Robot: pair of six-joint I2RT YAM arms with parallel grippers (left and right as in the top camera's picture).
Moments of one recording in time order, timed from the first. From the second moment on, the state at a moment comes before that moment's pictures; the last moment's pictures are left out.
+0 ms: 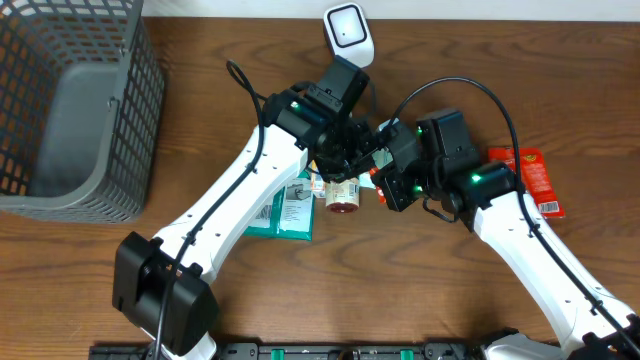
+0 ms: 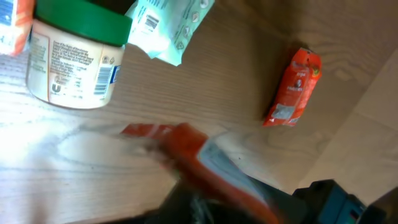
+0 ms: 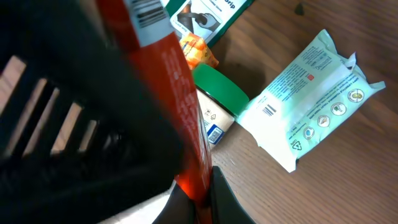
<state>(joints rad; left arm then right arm) -0.61 1.80 1.66 -1.00 0.40 -1.08 0.39 1.41 1.03 -0.62 -0.38 -0.08</state>
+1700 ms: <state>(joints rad) -0.46 1.73 1.65 -1.03 -0.11 -0.46 0.05 1.84 1.20 -0.80 -0.31 0.05</state>
